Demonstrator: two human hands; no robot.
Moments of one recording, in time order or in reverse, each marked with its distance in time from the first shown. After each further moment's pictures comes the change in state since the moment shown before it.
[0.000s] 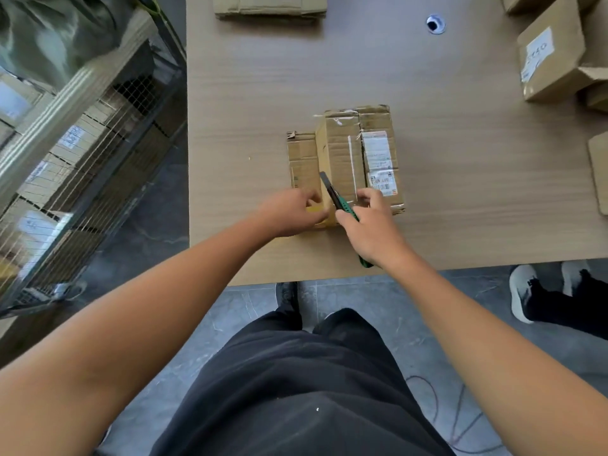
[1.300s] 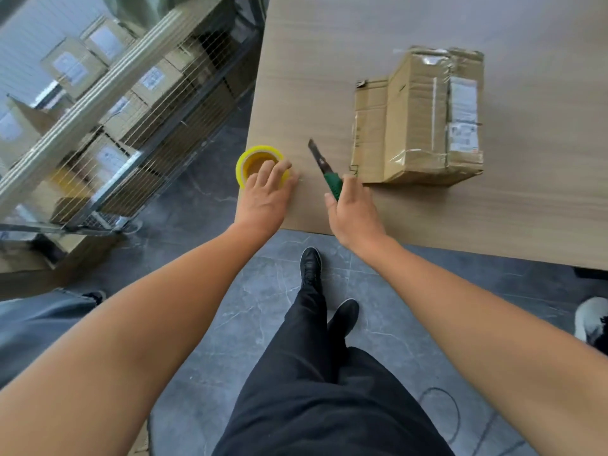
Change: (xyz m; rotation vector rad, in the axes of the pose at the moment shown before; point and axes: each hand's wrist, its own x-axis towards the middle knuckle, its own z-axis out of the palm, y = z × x) left_hand -0.099 -0.128 0.077 0.512 0.448 -0.107; right_hand -0.020 -0.025 0.127 -0.148 0.060 -0.320
